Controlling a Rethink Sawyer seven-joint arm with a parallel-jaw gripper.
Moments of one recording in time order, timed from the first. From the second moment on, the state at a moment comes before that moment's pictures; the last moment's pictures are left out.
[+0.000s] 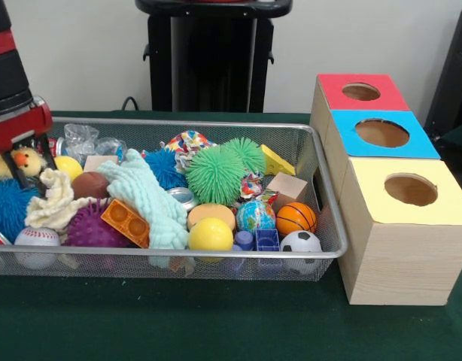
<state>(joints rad) -1.26 -0.41 0.71 1.61 -0.62 0.64 0.52</state>
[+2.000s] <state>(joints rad) -0.86 -0.62 0.40 1.66 -0.49 0.64 0.67</state>
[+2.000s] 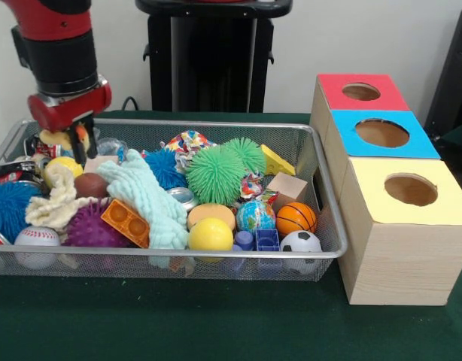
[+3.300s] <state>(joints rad) -0.70 -0.84 0.35 1.78 -0.19 0.64 0.75</state>
